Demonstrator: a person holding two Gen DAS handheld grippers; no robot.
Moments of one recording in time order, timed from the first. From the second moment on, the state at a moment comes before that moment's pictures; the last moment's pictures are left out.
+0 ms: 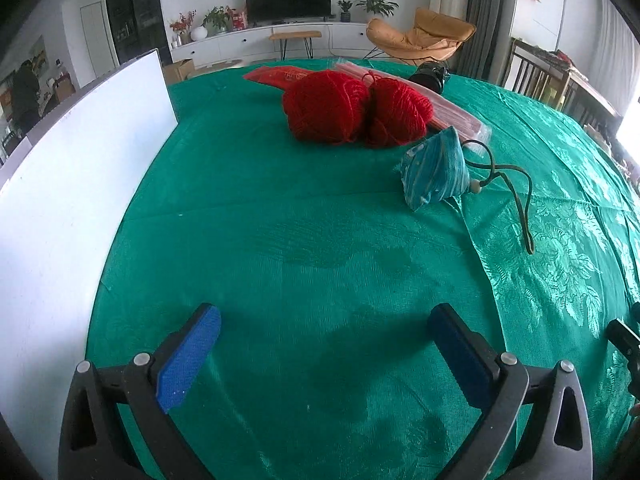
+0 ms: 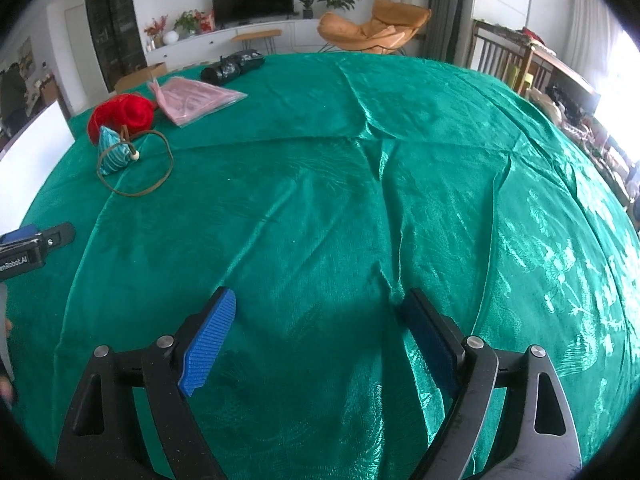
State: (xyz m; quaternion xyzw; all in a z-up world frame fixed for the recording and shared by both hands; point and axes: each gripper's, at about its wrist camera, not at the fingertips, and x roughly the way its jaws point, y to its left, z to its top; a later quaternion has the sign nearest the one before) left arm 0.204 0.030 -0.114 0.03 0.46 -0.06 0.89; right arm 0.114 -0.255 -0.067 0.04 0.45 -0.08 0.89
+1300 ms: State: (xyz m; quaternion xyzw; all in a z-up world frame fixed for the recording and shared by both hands) left arm 0.199 0.028 -0.111 0.03 0.46 -0.06 0.89; right arm 0.237 -0.253 -0.087 0.09 0.56 0.07 0.82
